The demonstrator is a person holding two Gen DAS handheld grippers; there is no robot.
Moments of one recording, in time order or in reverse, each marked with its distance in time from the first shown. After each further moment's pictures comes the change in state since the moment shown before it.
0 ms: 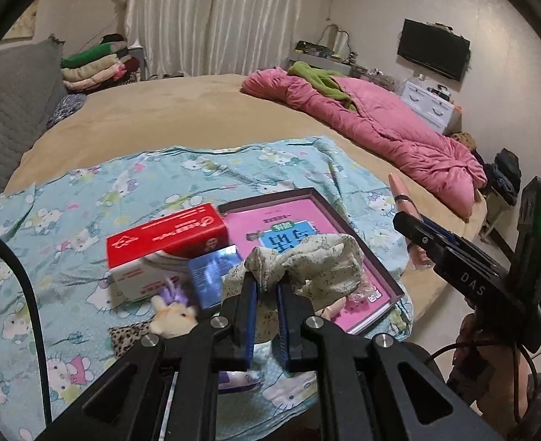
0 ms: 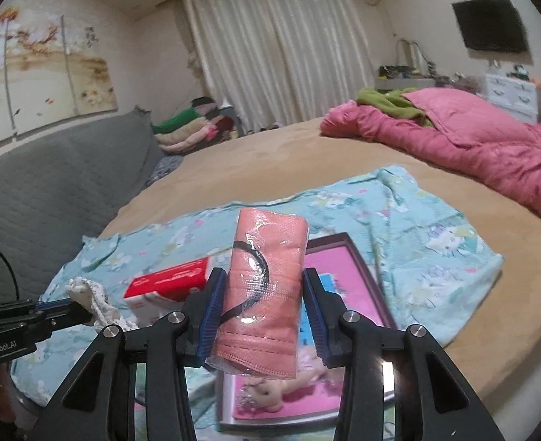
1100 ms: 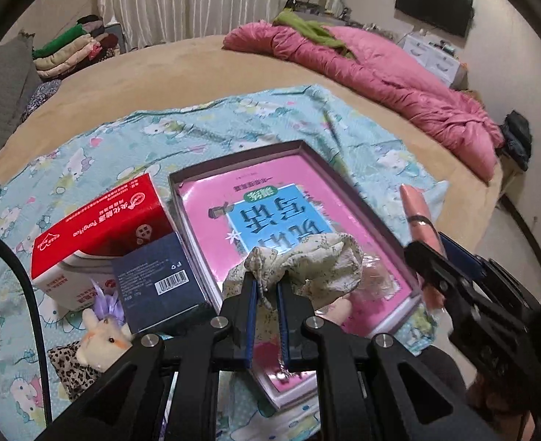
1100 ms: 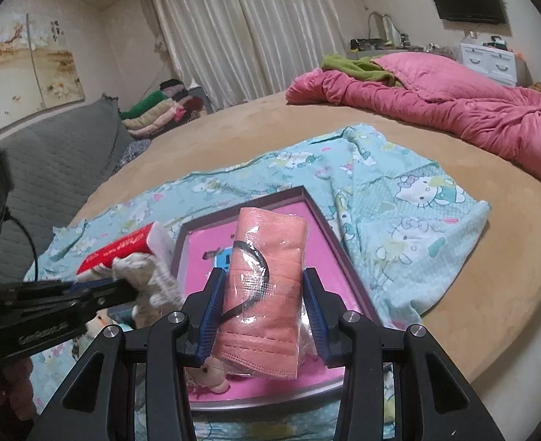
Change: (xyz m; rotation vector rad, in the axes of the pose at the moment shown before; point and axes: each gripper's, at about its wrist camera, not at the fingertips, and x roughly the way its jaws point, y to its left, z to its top) left arm 0.121 -0.043 0.003 0.058 0.168 0.035; right arm 0.041 -0.041 -0.045 0.035 0.102 -0.080
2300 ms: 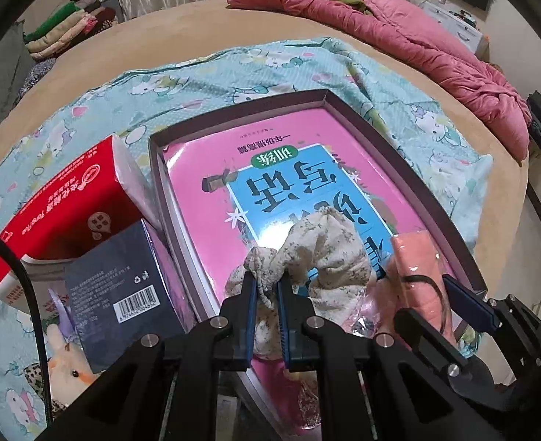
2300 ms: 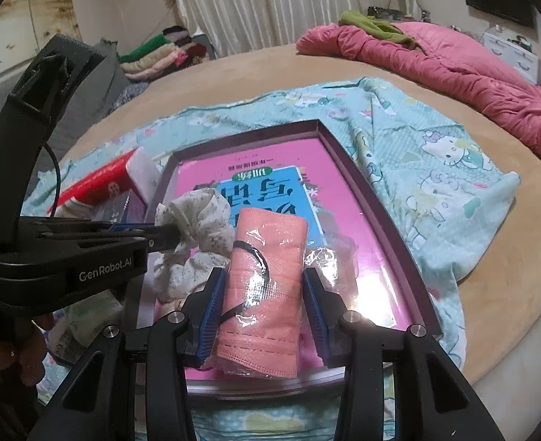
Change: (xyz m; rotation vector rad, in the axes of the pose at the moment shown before) left arm 0.081 0.003 0.008 0.005 0.146 0.041; right arm 0.057 0.014 -0.030 -0.090 0.194 -0.053
